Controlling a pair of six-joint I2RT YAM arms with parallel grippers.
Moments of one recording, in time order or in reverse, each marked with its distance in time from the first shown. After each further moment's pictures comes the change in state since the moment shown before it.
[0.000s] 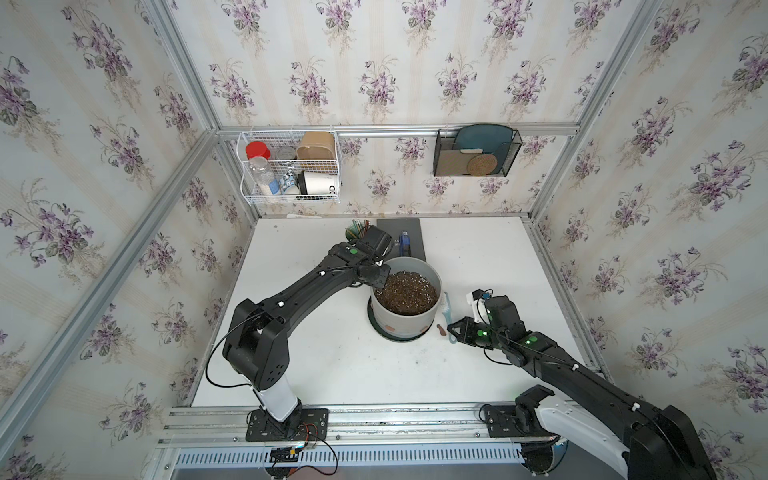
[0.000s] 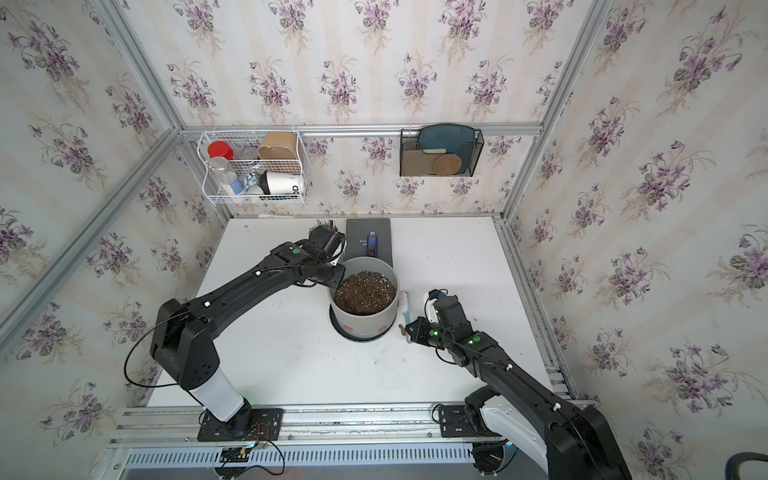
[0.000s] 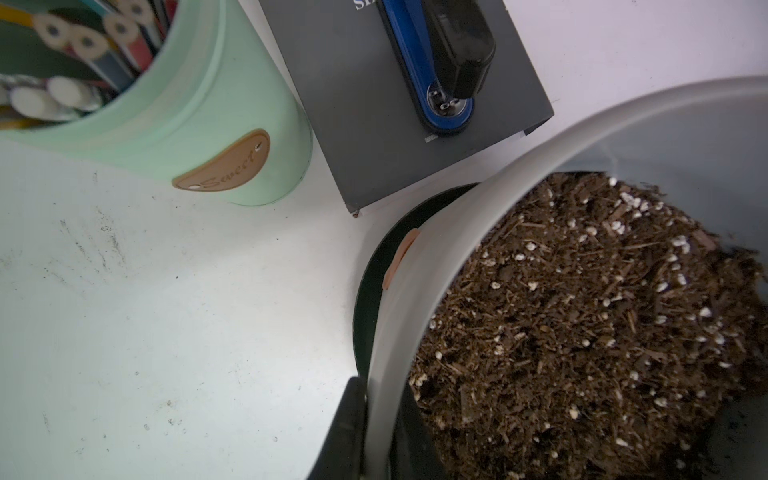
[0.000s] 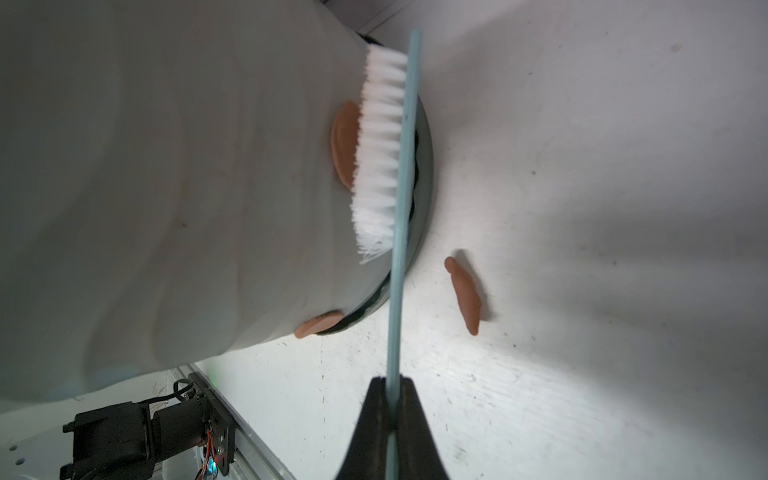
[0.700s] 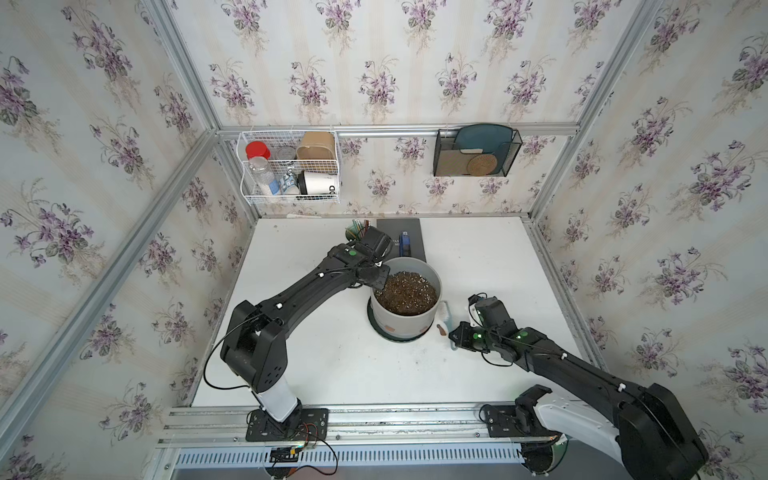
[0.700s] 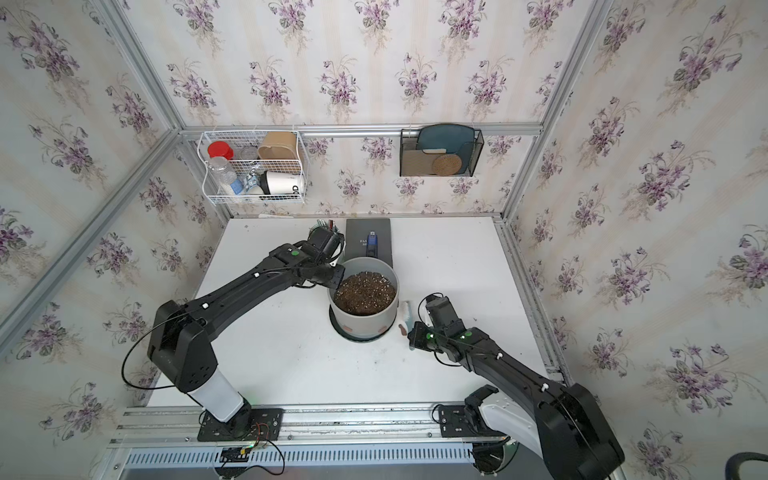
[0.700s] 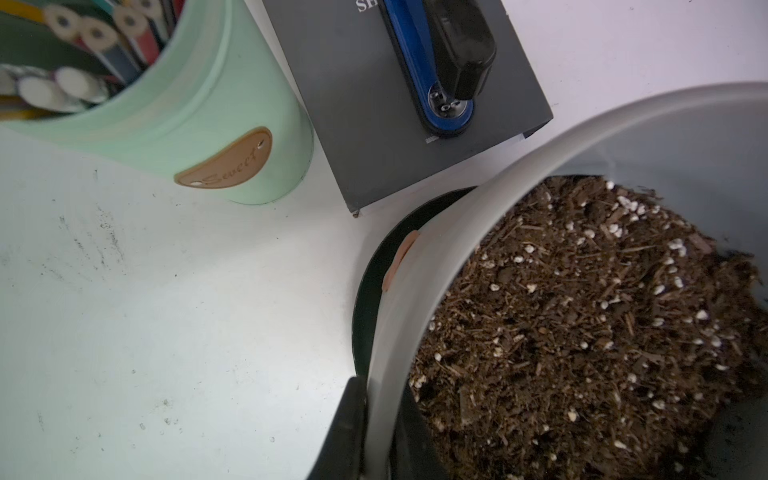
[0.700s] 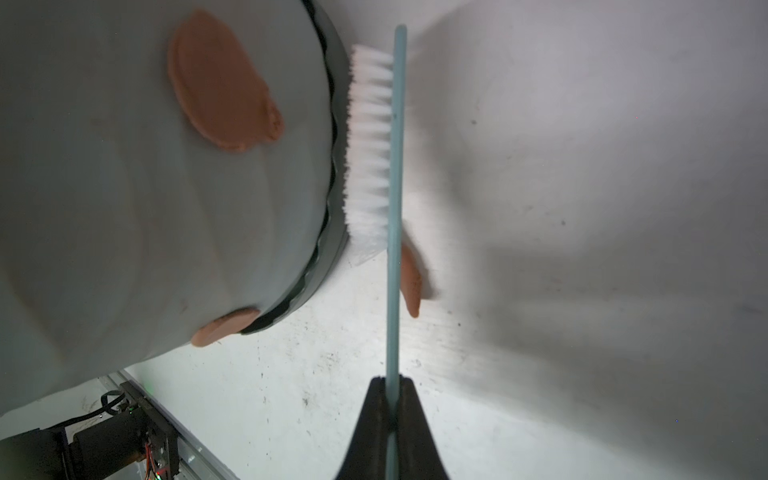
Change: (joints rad) left arm -0.001 -0.015 -0.022 0.018 -0.003 -0.012; right arm 0.043 0.125 0.011 -0.038 0.071 -0.013
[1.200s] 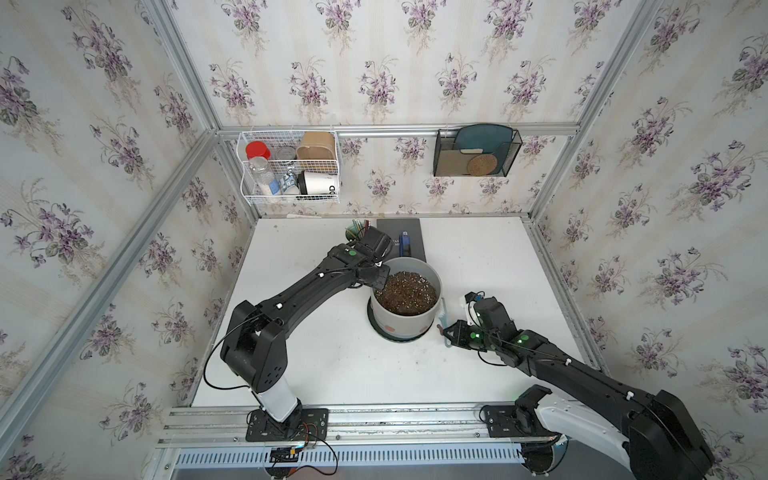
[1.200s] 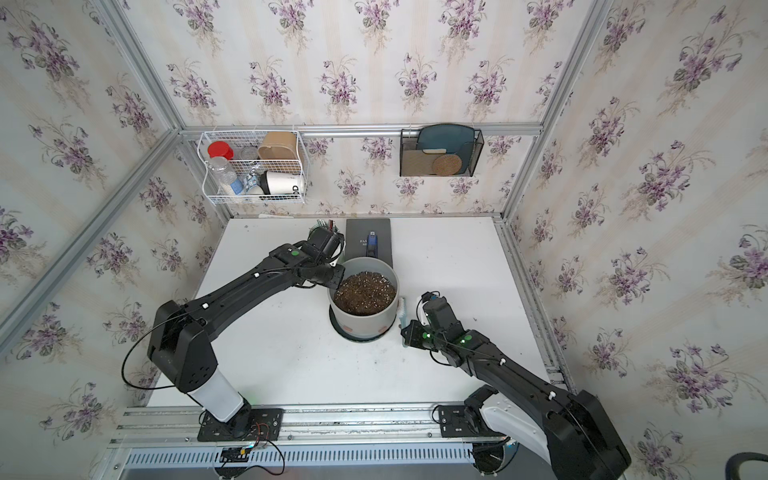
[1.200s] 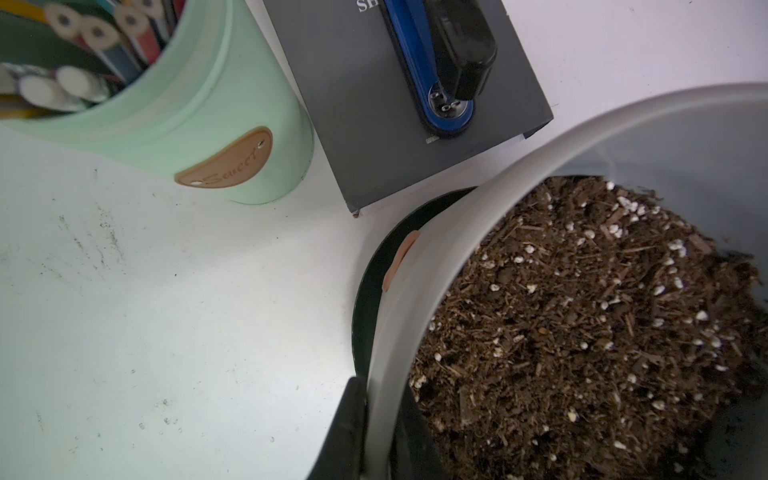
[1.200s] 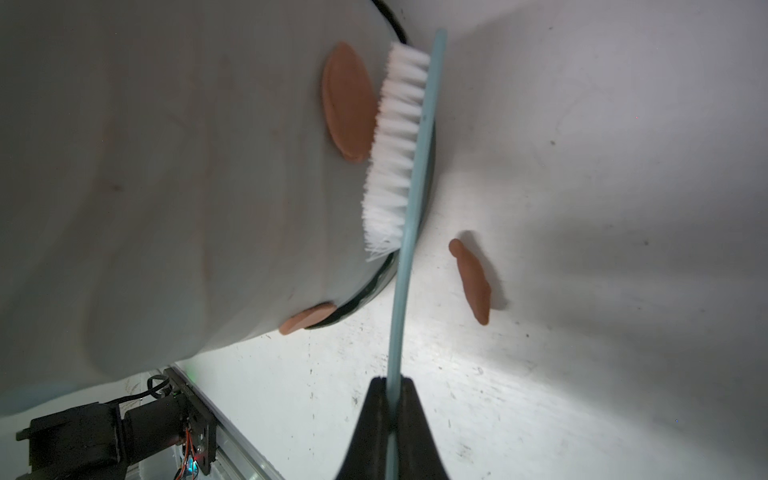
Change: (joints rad) left arm 0.000 0.000 -0.002 0.001 0.000 -0.003; right arm 0.063 -0.071 0.006 0.035 0.003 0.050
